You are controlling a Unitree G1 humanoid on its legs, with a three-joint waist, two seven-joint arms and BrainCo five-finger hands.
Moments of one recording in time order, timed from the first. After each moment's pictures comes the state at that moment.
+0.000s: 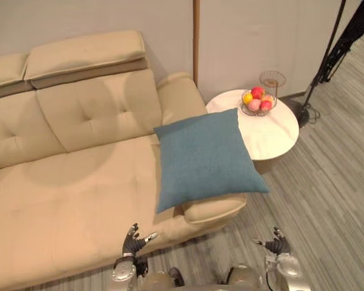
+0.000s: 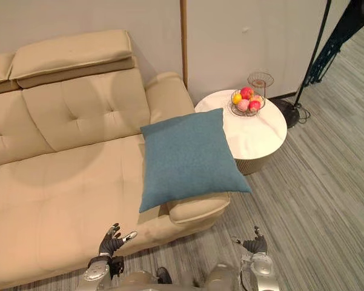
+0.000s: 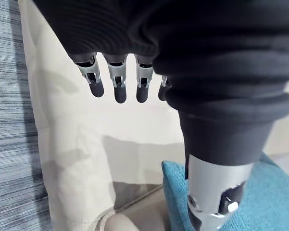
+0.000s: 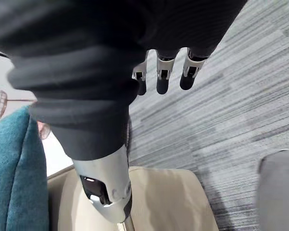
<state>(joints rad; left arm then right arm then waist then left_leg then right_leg) 0.16 0.09 0.01 0.68 -0.08 -0.11 0.13 0.10 -0.13 -0.19 0.79 -0.03 -0.08 -0.17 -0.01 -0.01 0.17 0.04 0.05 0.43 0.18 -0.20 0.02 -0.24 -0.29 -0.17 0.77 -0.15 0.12</state>
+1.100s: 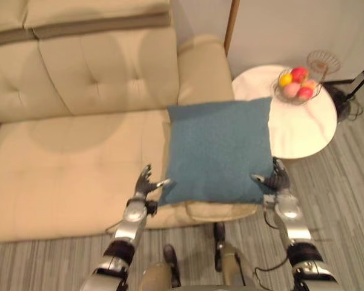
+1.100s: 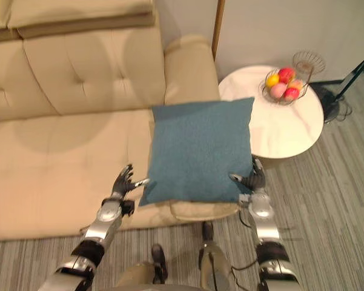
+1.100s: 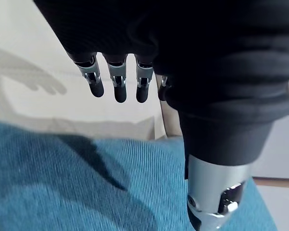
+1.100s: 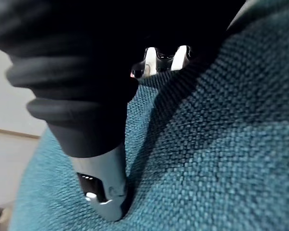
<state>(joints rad) -0.42 0.12 -0.13 0.74 -0.12 -0.12 0.17 -0.38 -0.22 -0.10 0.65 0.05 -0.10 -0.21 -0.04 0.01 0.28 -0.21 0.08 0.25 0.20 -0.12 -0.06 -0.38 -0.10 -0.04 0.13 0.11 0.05</state>
